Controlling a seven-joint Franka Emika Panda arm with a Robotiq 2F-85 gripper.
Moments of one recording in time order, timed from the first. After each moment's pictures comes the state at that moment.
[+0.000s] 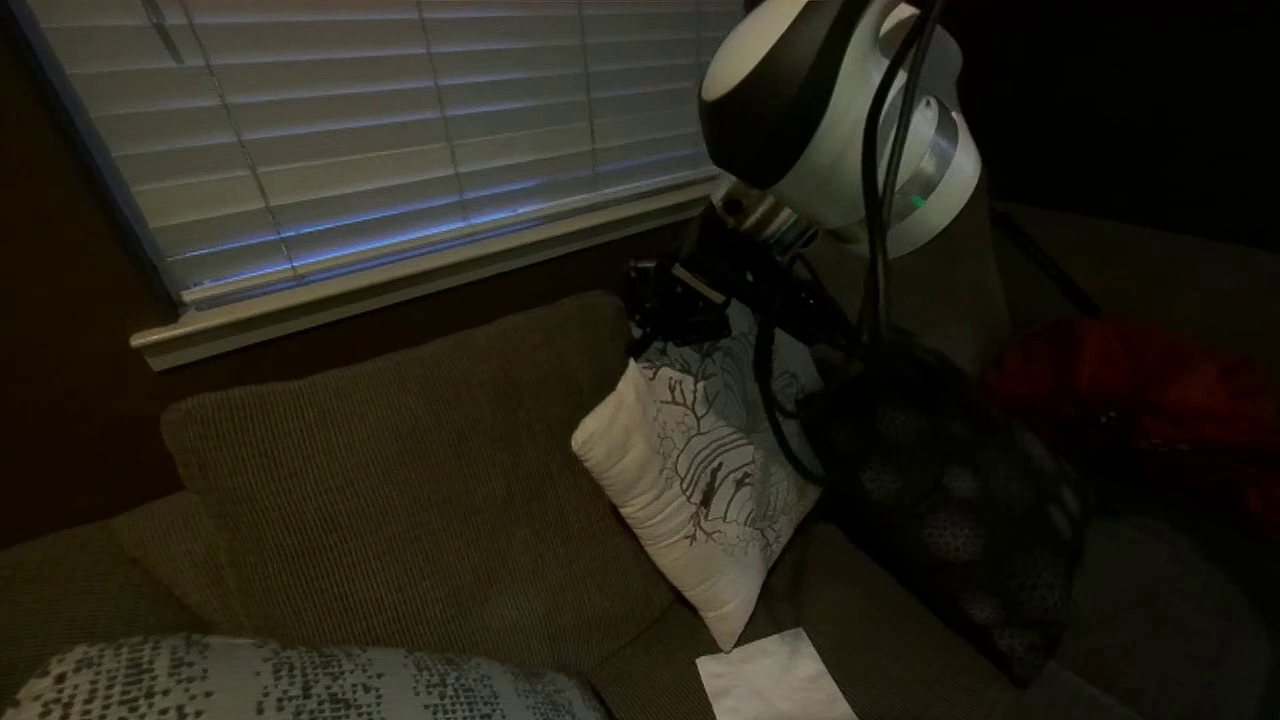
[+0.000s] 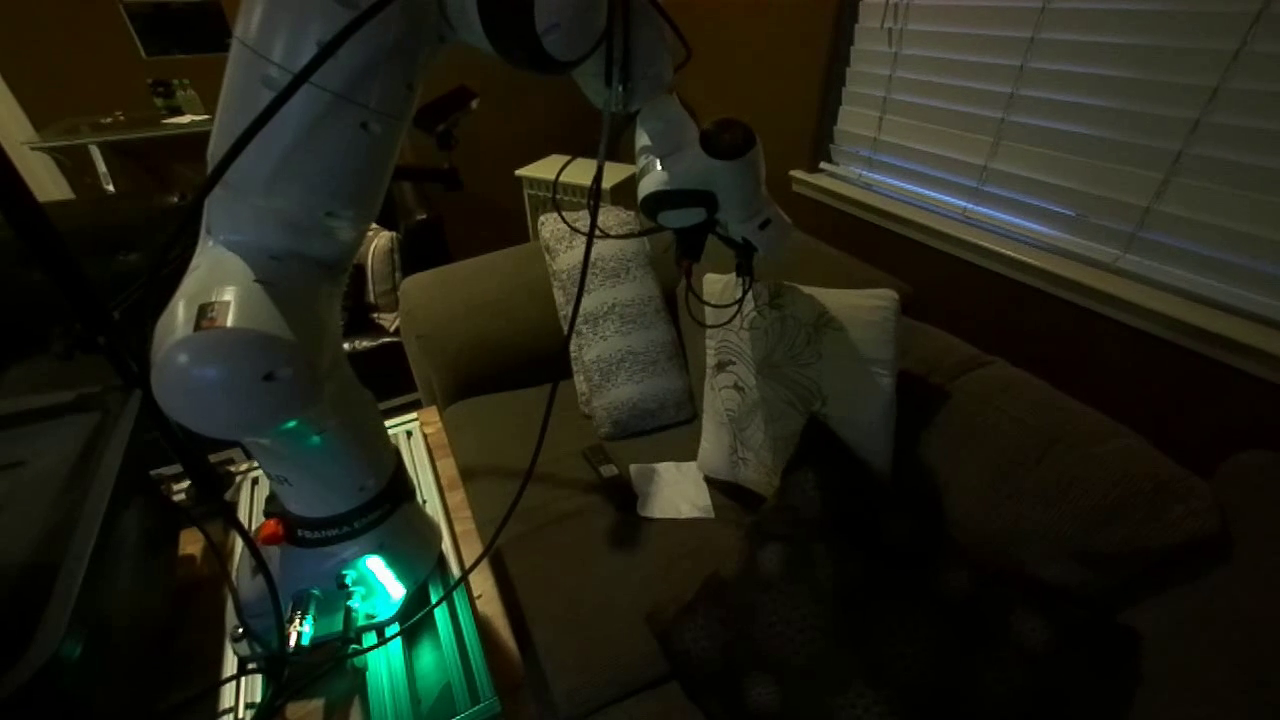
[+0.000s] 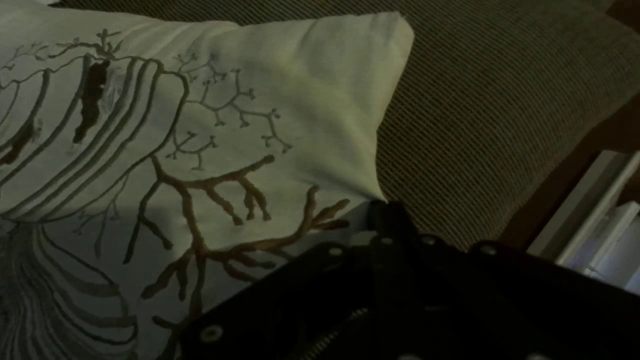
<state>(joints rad) -0.08 0.55 0.47 -1.98 0.77 3.14 0.12</state>
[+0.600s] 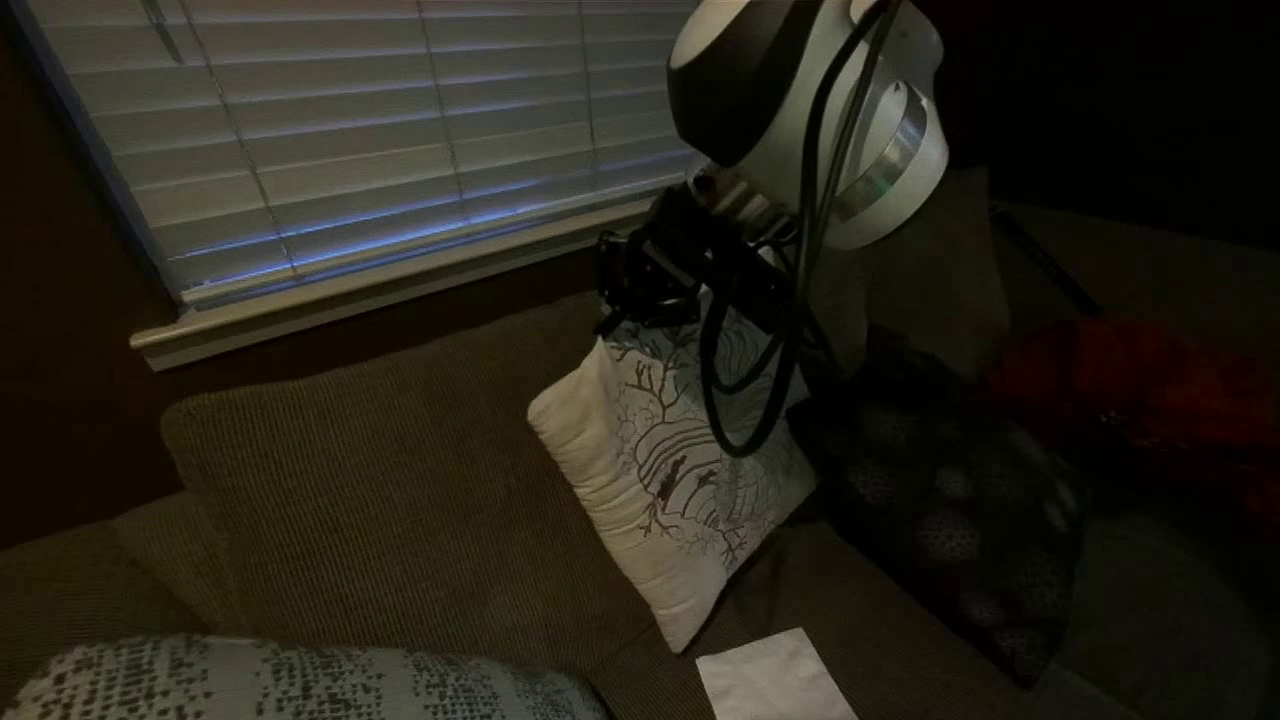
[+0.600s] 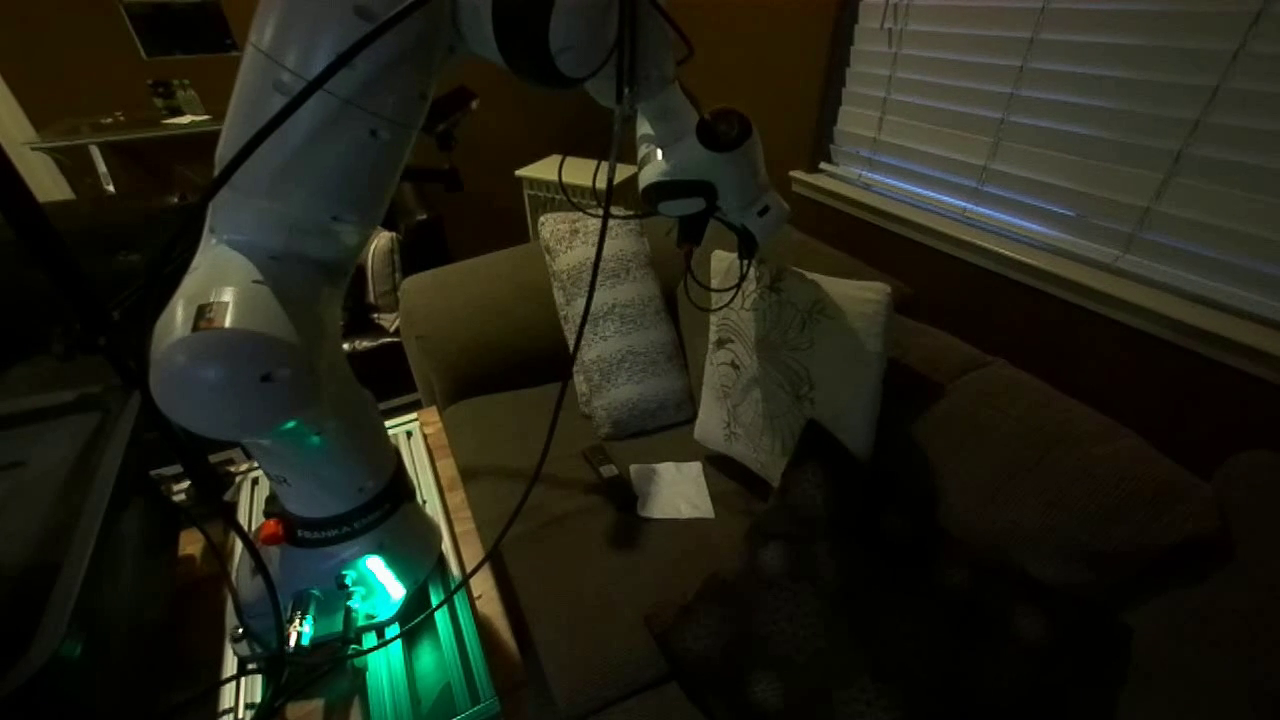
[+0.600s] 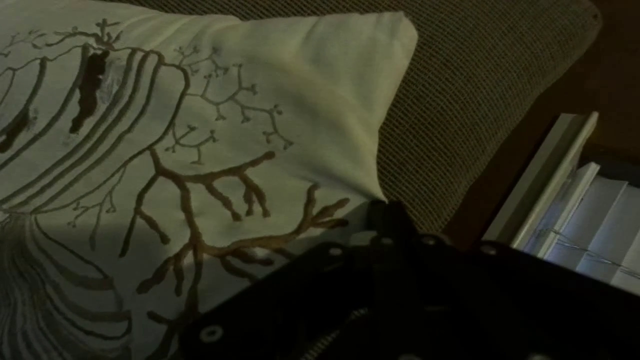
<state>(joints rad) -0.09 0.59 0.52 -1.90 0.78 3.19 0.17</state>
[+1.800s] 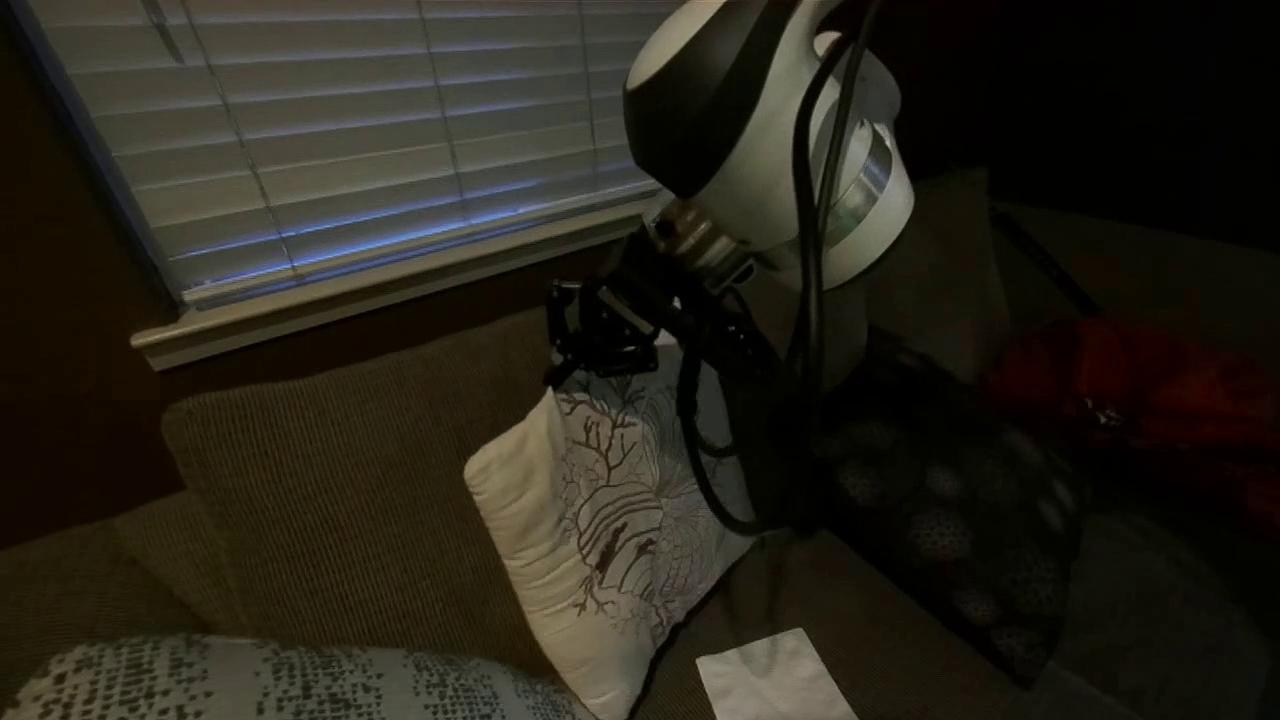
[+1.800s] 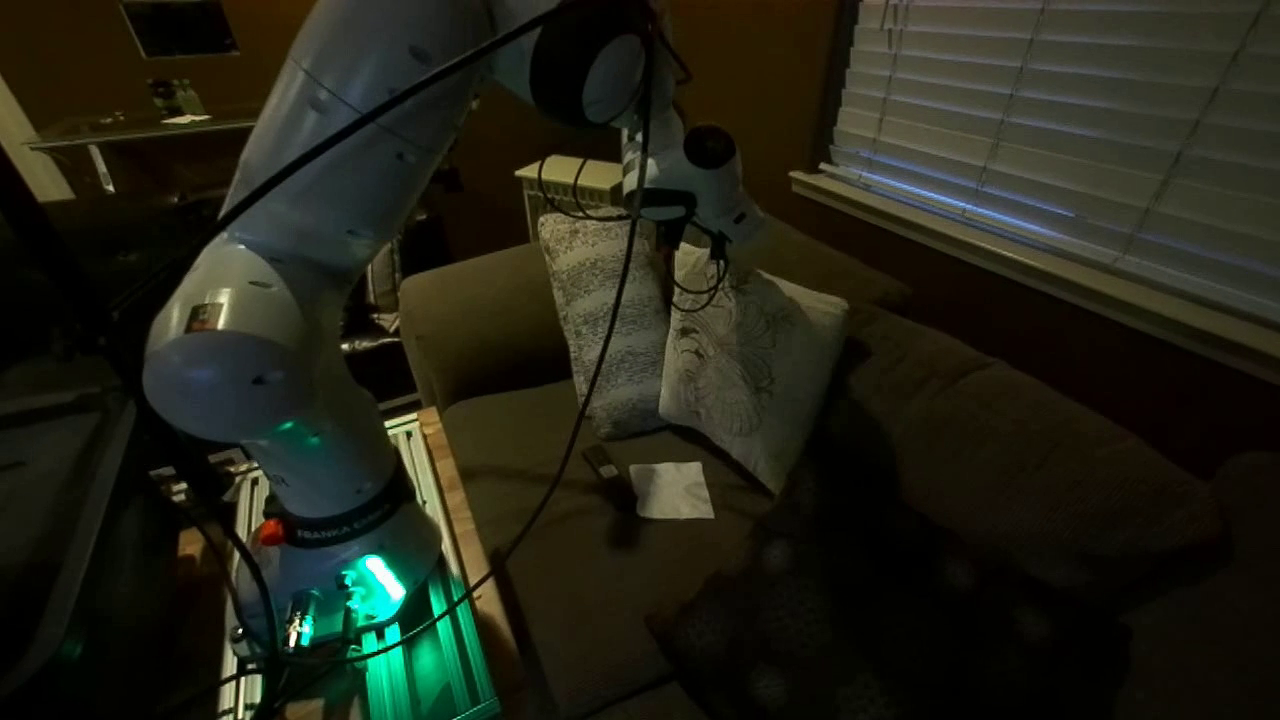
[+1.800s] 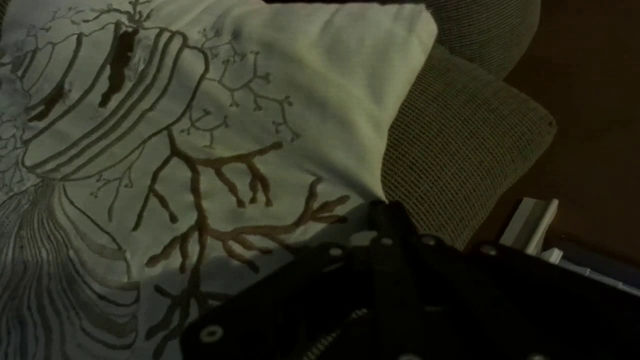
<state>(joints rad) -0.12 0.70 0.66 -1.86 0.78 3.19 0.07</state>
